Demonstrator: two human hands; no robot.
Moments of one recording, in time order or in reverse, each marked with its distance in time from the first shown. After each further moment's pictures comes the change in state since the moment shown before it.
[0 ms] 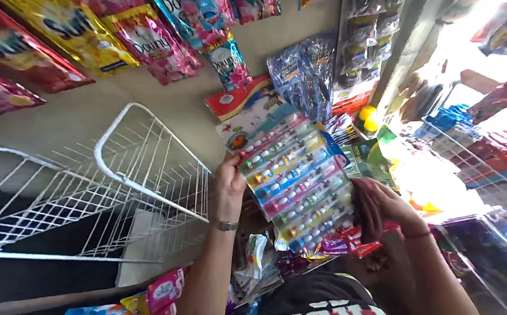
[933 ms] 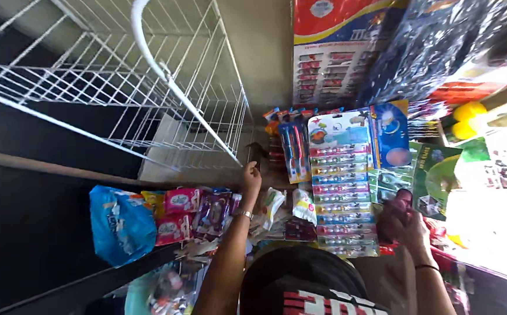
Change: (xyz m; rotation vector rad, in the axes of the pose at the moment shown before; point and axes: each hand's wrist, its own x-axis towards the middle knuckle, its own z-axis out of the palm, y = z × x) left_hand -0.015 -0.112 -0.229 1.230 0.379 -0.150; right_hand 0.002 0.109 0.027 -0.768 0.182 0.457
